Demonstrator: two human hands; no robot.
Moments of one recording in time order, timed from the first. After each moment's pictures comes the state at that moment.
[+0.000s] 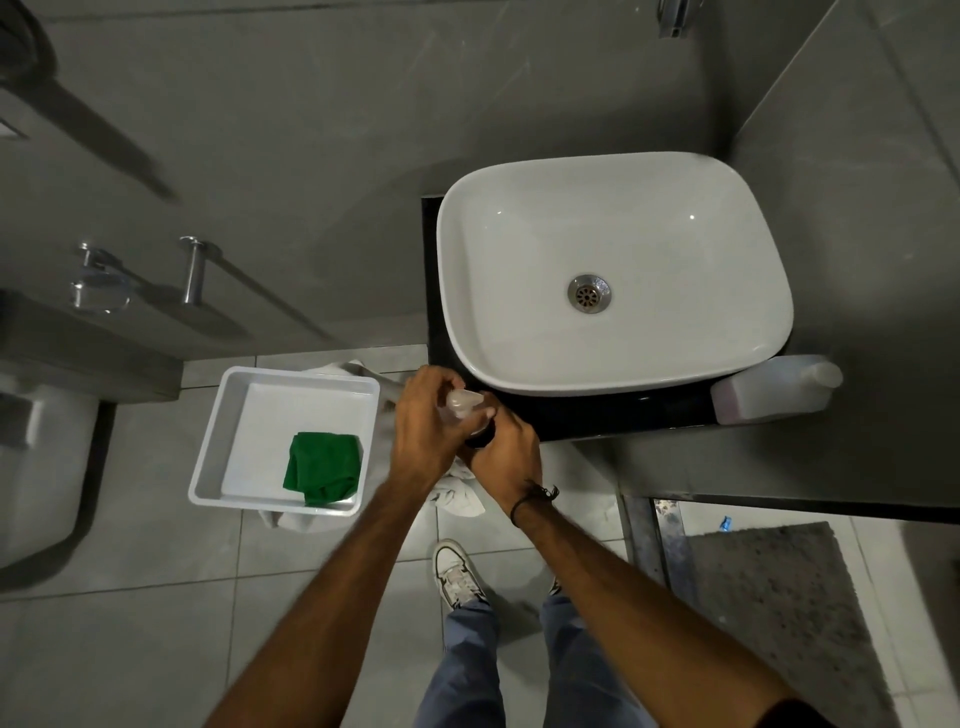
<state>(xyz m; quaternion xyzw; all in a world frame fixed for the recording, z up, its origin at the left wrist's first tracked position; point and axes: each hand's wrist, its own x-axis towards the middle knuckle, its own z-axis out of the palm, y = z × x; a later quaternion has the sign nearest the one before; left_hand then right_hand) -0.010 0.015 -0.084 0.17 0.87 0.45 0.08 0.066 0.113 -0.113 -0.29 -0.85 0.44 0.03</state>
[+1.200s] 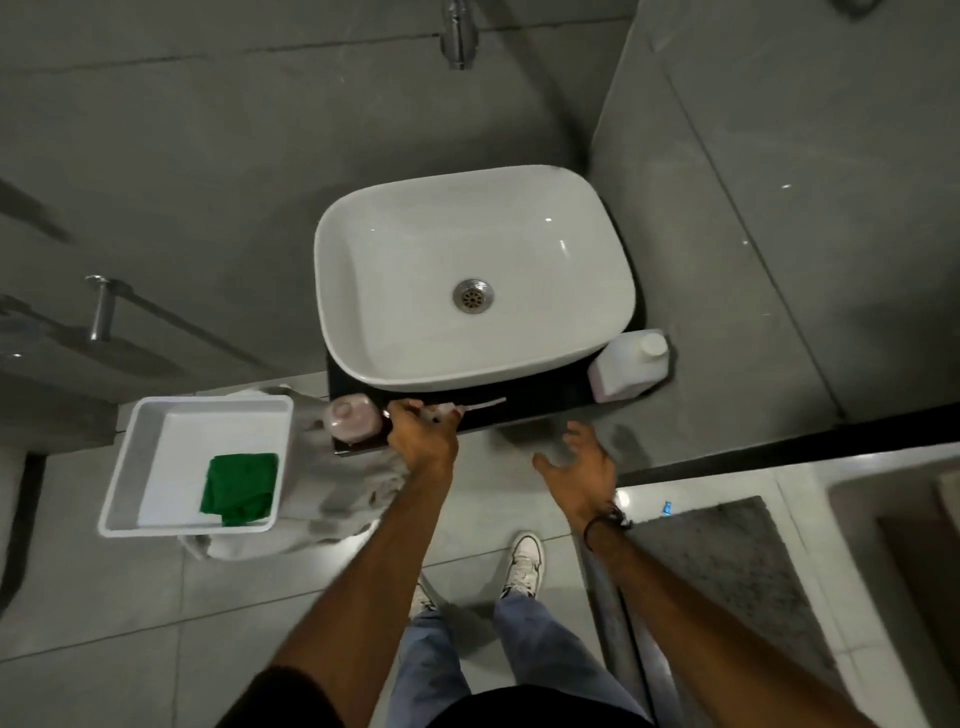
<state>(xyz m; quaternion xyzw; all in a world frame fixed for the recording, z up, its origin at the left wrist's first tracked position) 0.081 0.161 -0.096 -0.19 0.80 0.55 0.13 0.227 0.294 -0.120 -0.48 -0.77 0.41 0.05</state>
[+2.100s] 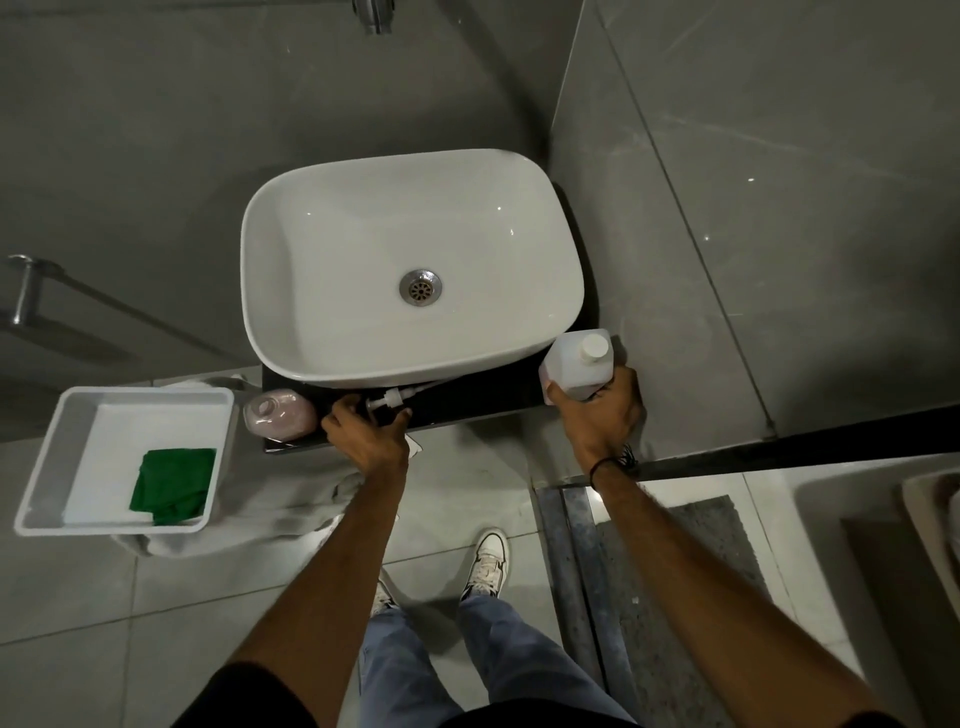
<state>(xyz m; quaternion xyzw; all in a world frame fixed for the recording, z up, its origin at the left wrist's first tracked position) 0.090 0.189 -0.139 -0.20 0.87 0.46 0.05 0.210 0.409 -0.098 -0.50 -0.73 0.39 0.25</state>
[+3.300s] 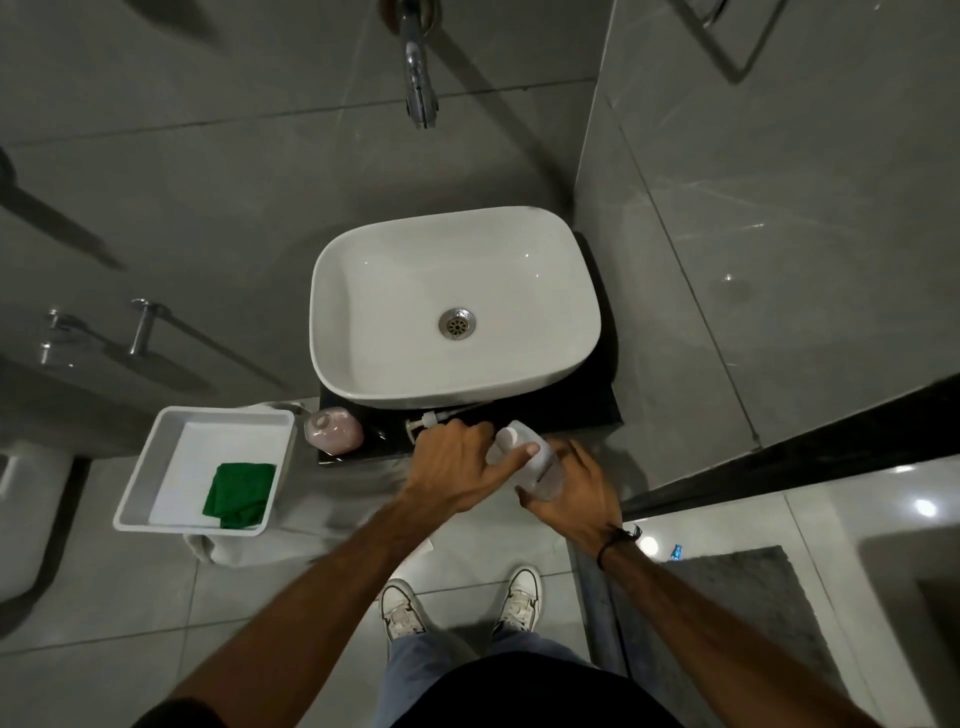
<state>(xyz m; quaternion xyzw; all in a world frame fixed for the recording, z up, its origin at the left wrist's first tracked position) 0.138 0.201 -0.019 0.34 0.93 0.13 0.04 0.262 0.356 -0.096 -0.23 -0.92 0.33 0.04</state>
